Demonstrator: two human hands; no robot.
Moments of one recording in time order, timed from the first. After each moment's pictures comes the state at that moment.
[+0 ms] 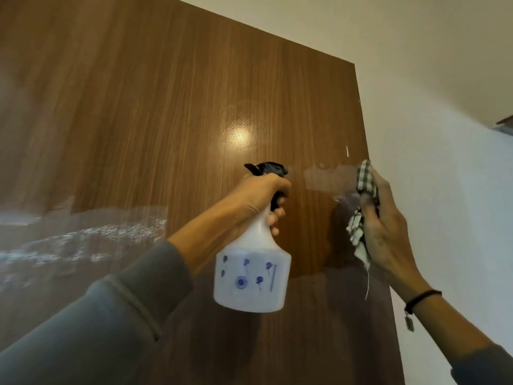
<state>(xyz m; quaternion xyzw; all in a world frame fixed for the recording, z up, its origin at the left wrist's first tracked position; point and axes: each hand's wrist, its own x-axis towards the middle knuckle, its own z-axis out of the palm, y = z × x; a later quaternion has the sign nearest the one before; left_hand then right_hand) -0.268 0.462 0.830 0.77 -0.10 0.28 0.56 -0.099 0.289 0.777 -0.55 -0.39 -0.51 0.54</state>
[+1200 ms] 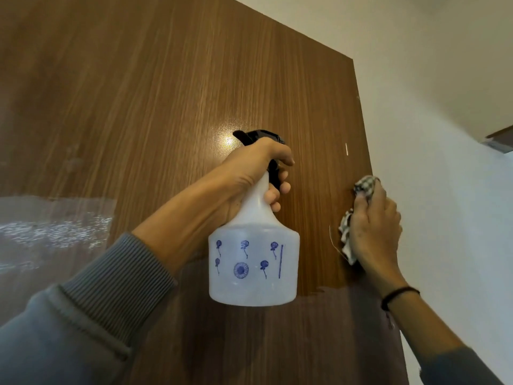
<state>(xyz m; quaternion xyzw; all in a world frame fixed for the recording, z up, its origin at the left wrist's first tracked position) -0.238 0.463 0.859 0.74 -0.18 0.31 0.57 -0.038 0.318 0.804 -0.63 -0.17 -0.56 0.52</state>
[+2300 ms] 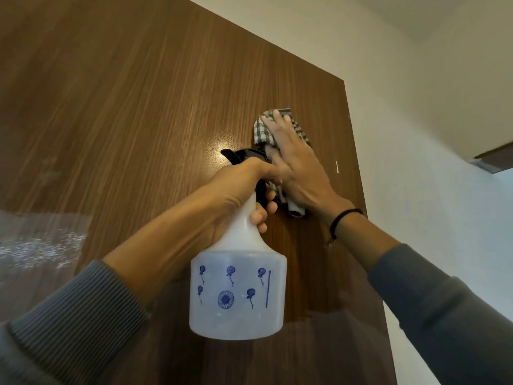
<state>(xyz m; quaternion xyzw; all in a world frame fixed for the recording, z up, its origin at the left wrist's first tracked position) -0.228 0.460 0.866 0.75 -0.13 0.33 0.56 -0.095 0.369 0.924 -0.57 -0.52 -0.58 0.26</state>
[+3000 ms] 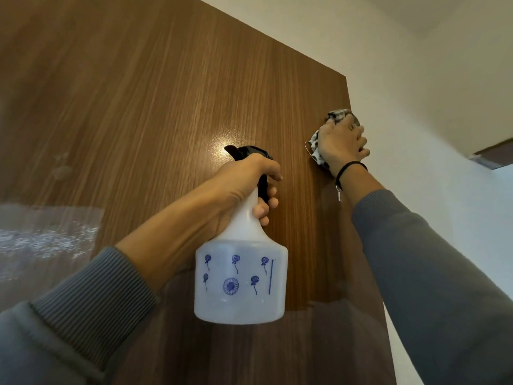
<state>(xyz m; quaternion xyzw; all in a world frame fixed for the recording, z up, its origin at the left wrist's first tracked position) -0.237 0.461 0.857 0.74 -0.15 0.33 0.57 -0.058 0.337 0.996 -0.66 -0.13 -0.53 0.51</state>
